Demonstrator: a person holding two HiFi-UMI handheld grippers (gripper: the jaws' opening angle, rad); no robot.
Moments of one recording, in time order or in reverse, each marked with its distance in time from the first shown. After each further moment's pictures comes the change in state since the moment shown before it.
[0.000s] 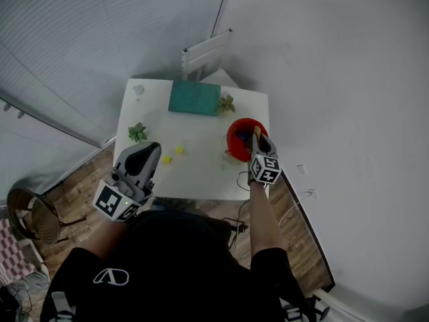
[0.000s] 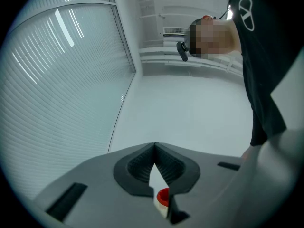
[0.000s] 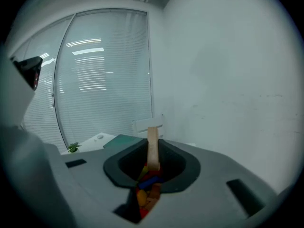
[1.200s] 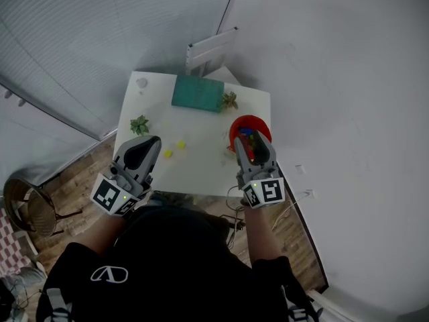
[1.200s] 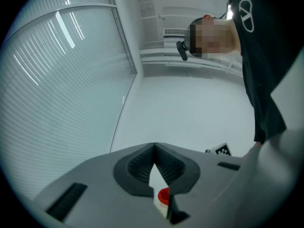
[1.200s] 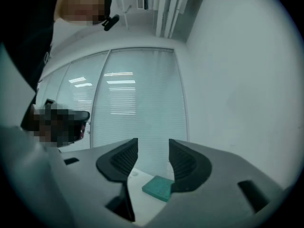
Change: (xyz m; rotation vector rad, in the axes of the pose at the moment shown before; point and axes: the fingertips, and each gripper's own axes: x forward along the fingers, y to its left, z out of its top) left arm -0.015 0.006 0.004 0.000 -0.007 0.011; right arm -0.112 0.157 0.161 -0.101 -0.388 0.319
